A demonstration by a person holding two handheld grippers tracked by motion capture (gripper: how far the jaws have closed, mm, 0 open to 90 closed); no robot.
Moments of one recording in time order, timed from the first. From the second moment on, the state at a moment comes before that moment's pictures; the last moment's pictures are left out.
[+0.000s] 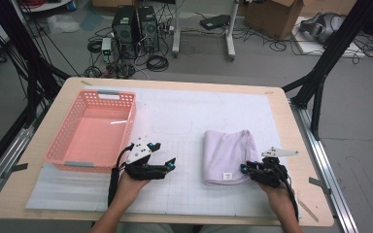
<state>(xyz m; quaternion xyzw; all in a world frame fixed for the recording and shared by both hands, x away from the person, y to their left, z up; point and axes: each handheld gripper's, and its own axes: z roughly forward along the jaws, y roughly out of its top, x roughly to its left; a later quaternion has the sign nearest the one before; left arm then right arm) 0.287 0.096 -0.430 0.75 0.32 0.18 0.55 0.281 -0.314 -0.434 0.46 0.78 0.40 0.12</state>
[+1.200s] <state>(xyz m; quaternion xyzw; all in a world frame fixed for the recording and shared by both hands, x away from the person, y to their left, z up) 0.290 0.097 -0.433 0.75 0.34 0.18 0.54 0.268 -0.333 -0.401 0.47 0.77 0.40 0.18</state>
